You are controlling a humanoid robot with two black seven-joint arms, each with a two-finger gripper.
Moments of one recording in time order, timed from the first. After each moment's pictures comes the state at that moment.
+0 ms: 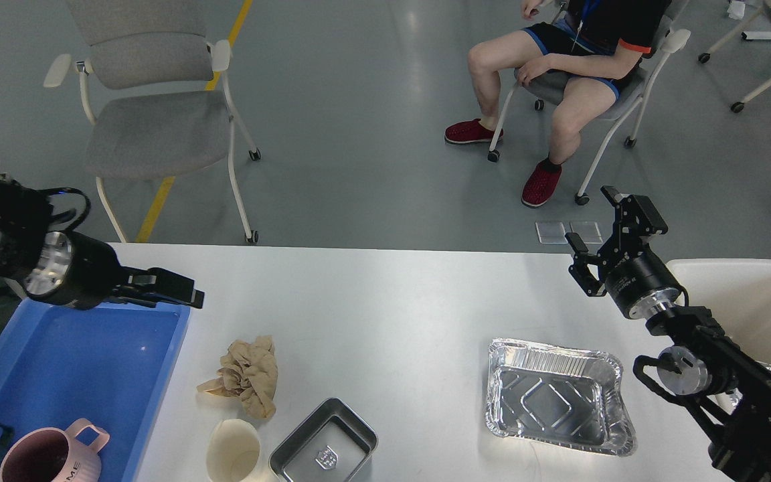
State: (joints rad) left arm -0.85 0.82 -0.57 -1.44 1.14 -0.96 0.29; right arm 0.38 -0.38 0.98 1.08 -0.39 0.12 0.35
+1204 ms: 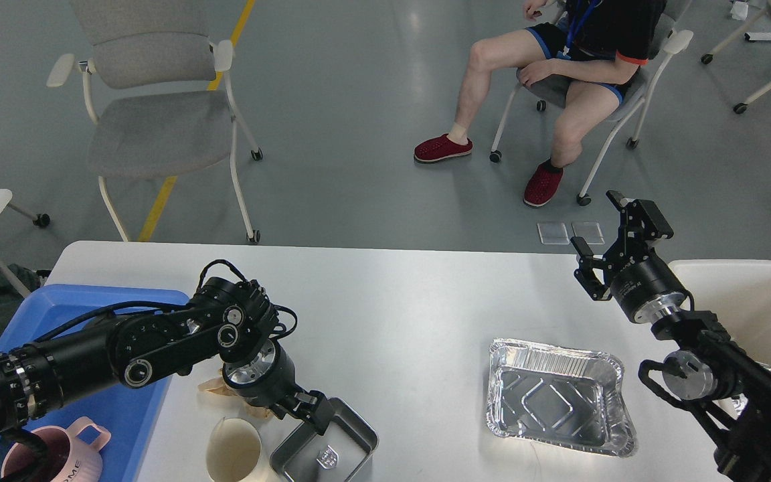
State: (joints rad) left arm -0.90 0.22 -0.14 -1.06 1.23 -0.96 0.32; right arm 0.36 -0.40 0.99 1.08 -0.39 0.12 0.35
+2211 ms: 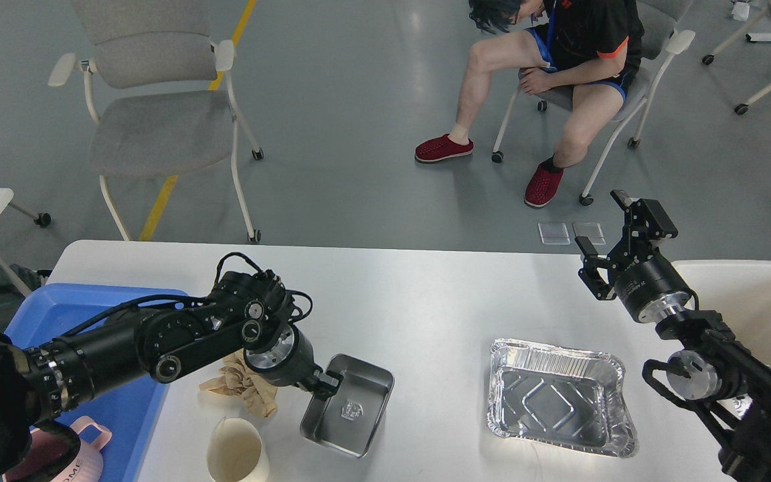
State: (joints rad) left arm -0.98 0.14 -0.20 -0.98 1.27 -0.88 0.31; right arm 0.36 -0.40 0.99 1.08 -0.39 0.12 0.35
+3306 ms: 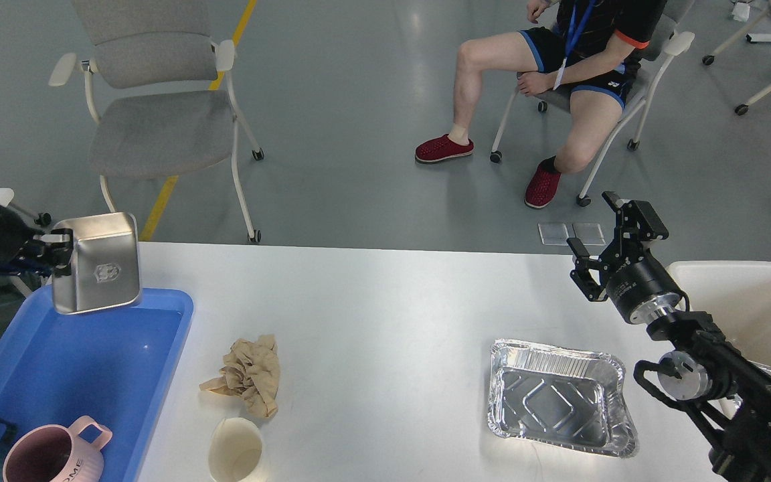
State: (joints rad) left arm -1.02 0.84 -0.40 -0.92 1.10 -0.95 0.35; right arm 0.37 -0.38 0.98 1.08 -0.39 0.12 0.35
